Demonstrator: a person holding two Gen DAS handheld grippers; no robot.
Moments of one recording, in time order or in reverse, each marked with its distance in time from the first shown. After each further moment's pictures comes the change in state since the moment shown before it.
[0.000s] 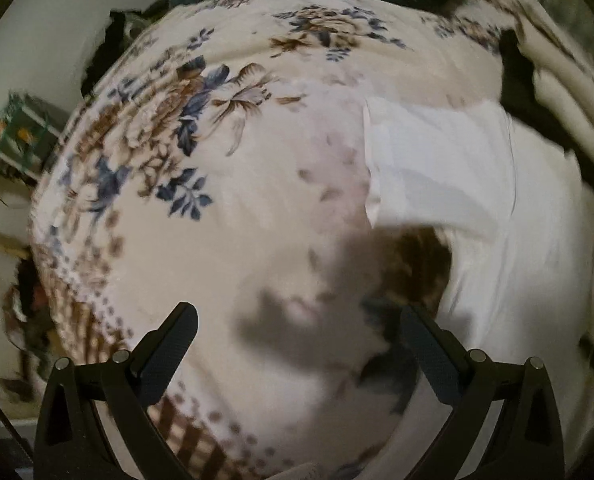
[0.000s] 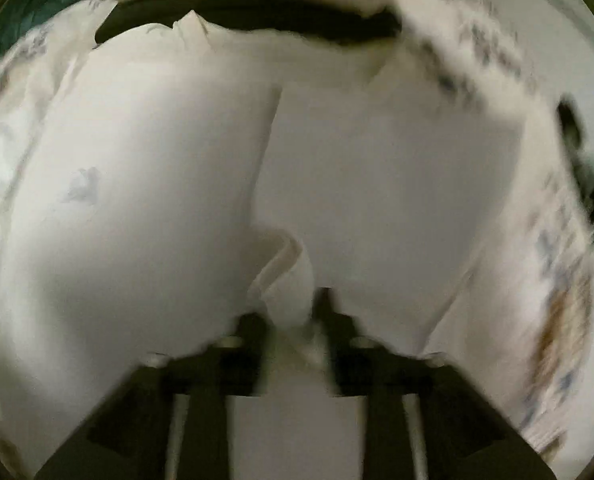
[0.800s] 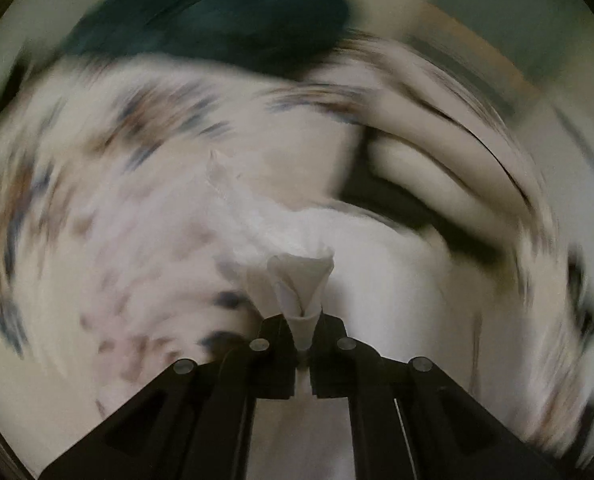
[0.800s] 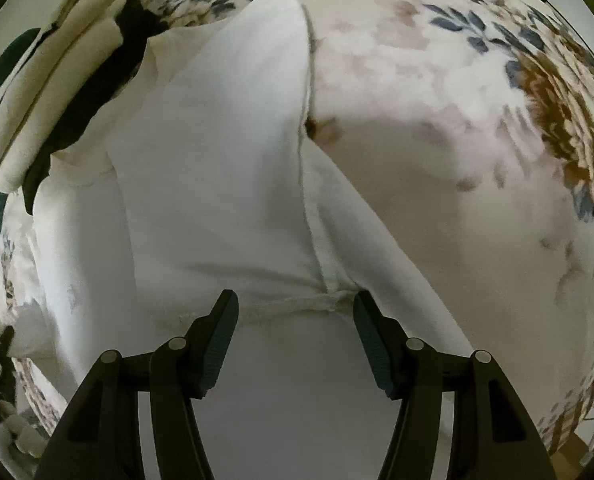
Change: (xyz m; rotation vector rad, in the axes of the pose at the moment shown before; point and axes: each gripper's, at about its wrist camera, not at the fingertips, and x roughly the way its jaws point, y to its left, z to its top) left arm -0.015 -0.140 0.053 0.235 -0.285 -0.408; right arm 0.003 -0.106 -0.025 0.602 0.060 0.160
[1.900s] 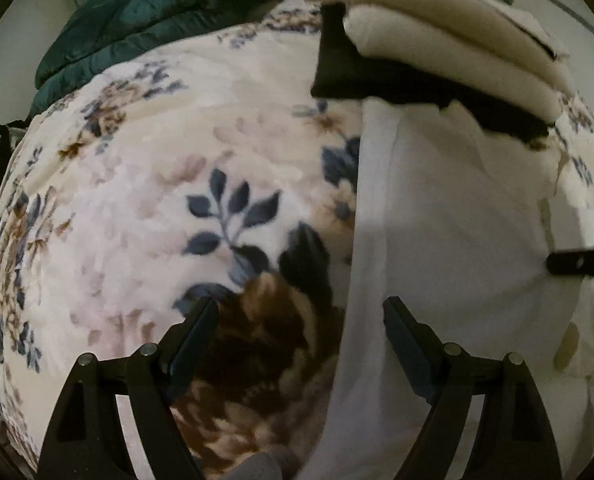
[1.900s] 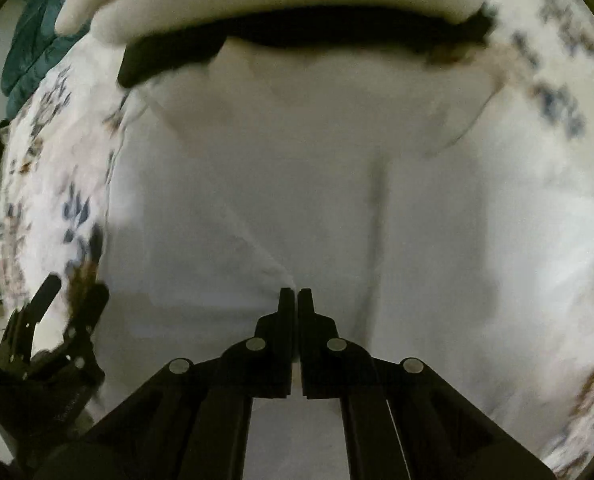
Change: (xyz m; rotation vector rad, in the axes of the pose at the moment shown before) left arm 0.056 -0.010 -0.044 0.179 0.187 0.173; right arm 0.050 0.191 0.033 -0.625 0.142 -0.043
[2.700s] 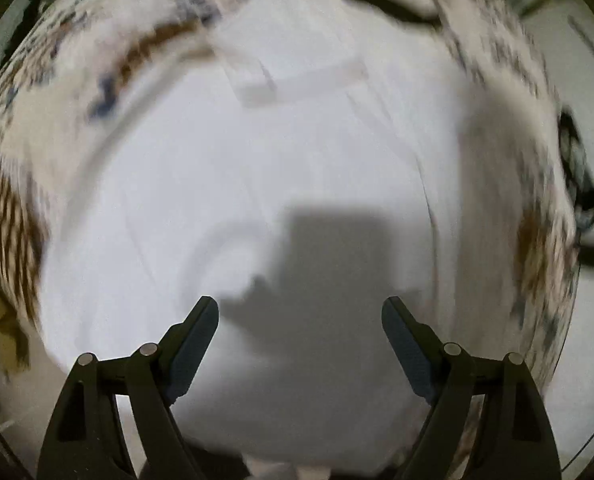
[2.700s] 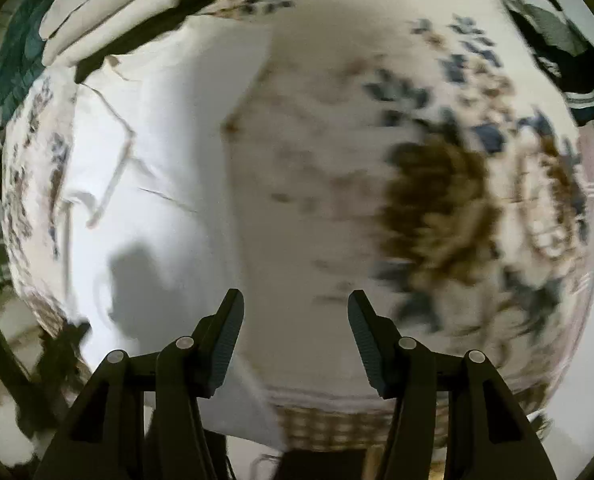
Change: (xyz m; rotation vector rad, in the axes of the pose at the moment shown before) left arm -0.164 -0.183 -0.200 -0.294 0.310 -0.130; right arm -0.154 -0.285 -0.191 0.057 0.126 0.022
